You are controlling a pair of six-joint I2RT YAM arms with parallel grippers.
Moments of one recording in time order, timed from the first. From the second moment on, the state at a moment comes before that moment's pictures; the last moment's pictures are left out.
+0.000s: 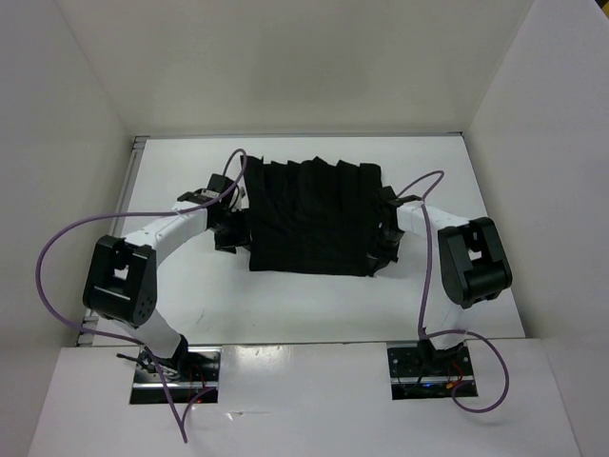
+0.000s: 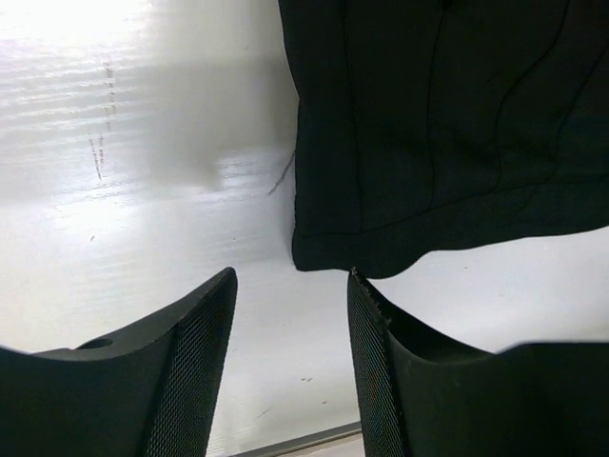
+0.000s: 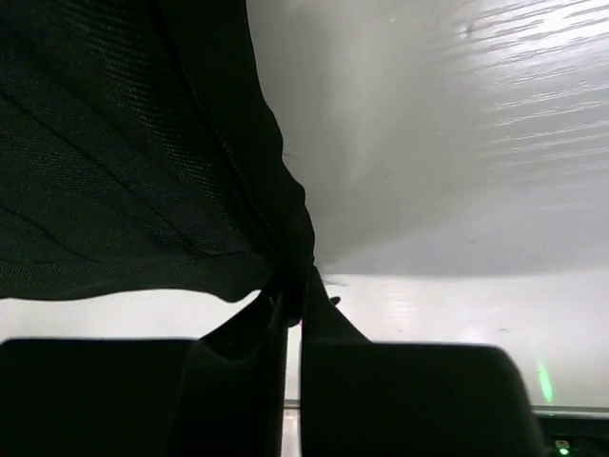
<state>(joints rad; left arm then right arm) -0.29 1.62 1.09 -0.67 0.15 -0.37 0.28 1.72 1.02 -0.77 -0.08 0.62</state>
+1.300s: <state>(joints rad) -0.24 1.72 1.00 -0.52 0.33 -0.43 0.26 1.71 1.04 -0.85 -0.04 0.60</state>
